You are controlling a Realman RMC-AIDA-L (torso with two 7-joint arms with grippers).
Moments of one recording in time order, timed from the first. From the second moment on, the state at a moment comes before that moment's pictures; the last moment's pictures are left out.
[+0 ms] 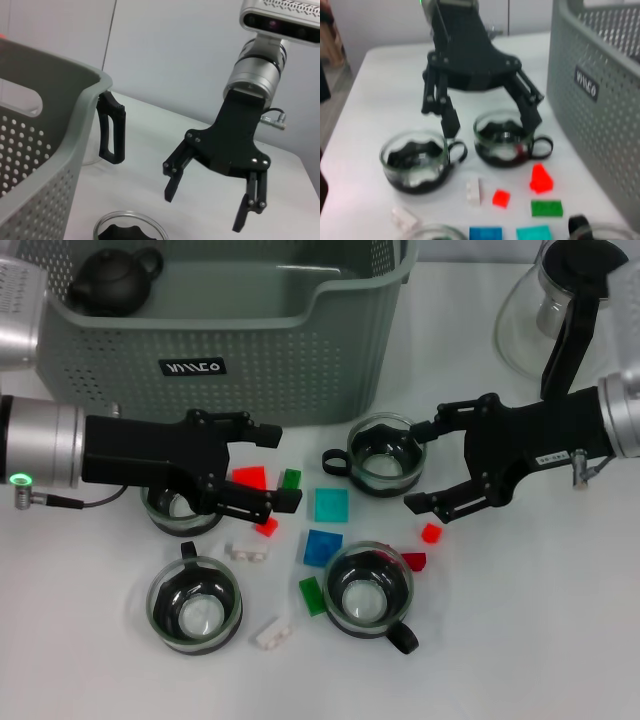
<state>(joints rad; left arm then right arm) -0.55 -2.06 0.66 0.66 2.14 1.71 -1.37 0.72 2.09 -0.94 -0.75 -2.23 -1.53 1.39</state>
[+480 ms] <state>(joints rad) -0.55 -2.06 0.66 0.66 2.14 1.70 -1.37 0.85 2.10 -1.04 -0.76 -2.40 -1.47 1.52</state>
